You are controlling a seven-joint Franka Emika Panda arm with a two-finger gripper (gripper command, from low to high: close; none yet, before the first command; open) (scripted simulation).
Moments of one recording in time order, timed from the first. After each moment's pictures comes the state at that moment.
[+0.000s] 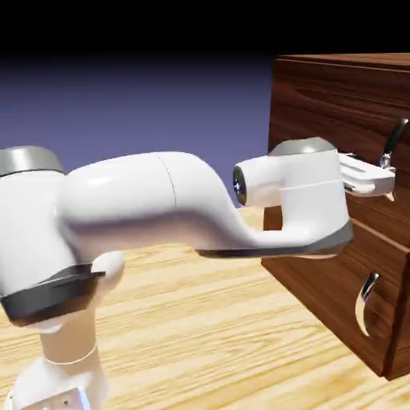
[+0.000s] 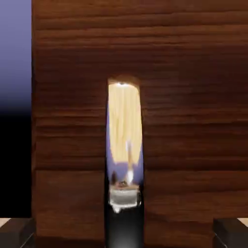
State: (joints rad) arm 1.27 -0.97 -1.34 -2.00 -2.90 2.99 -0.39
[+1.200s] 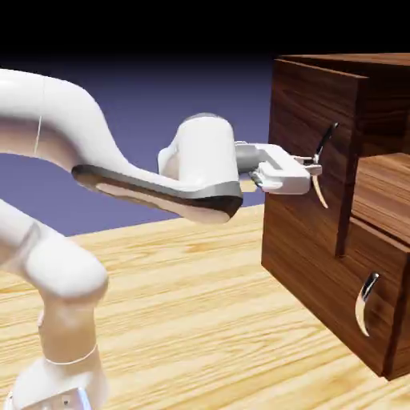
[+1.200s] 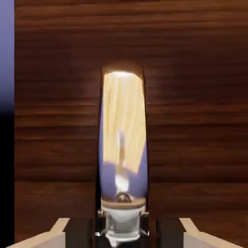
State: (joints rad) arm 0.29 -0.82 -0.54 -2.60 -2.59 2.70 -0.12
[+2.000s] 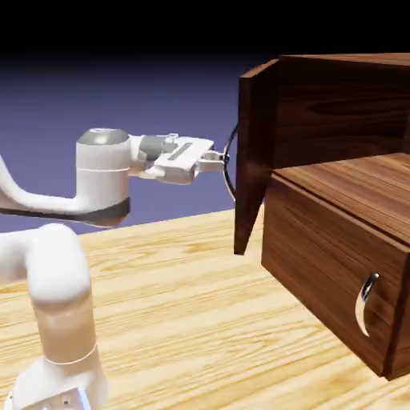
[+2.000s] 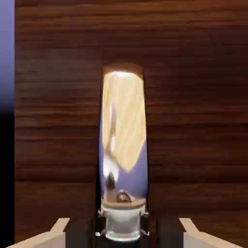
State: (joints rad) arm 0.03 -1.36 0.12 -3.01 -1.55 2.42 -0.67
